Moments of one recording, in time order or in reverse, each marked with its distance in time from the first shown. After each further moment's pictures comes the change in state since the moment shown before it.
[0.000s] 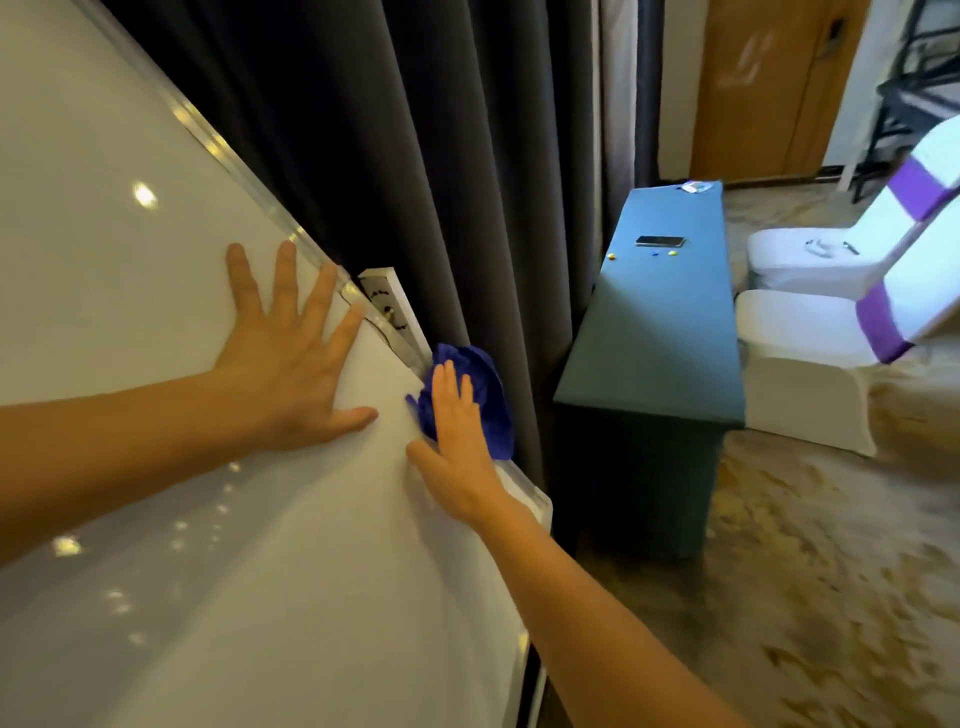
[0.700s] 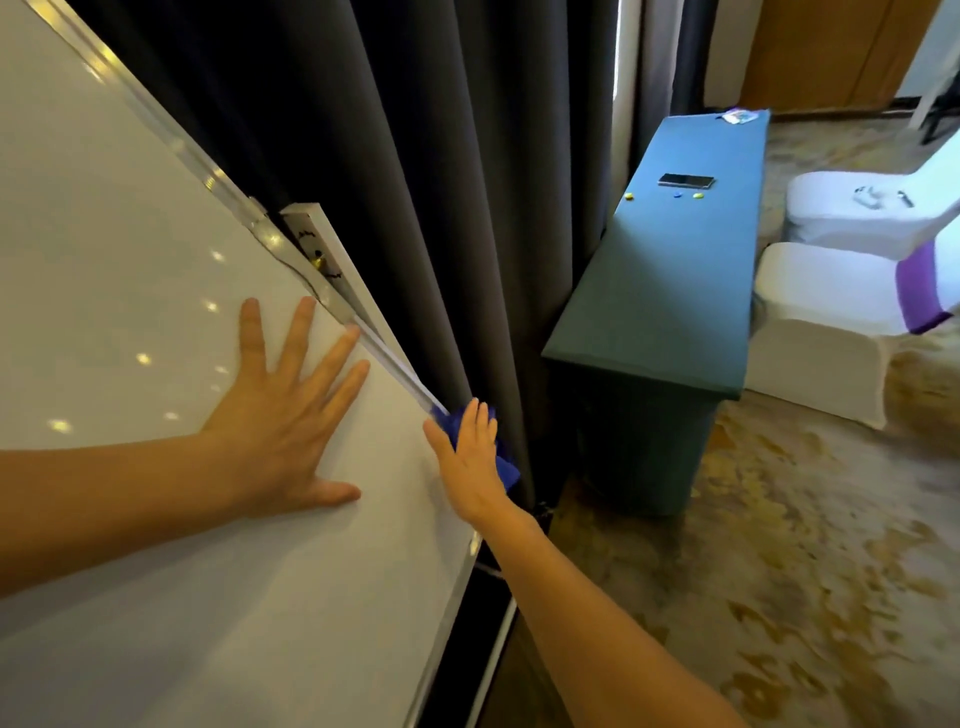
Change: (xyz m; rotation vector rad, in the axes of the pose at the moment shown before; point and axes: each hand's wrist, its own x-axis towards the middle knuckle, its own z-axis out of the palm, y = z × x) left_hand -0.028 0.088 0.009 -0.002 -0.156 0.265; right_hand -0.031 0.097 -0.029 0.043 -0.138 0.338
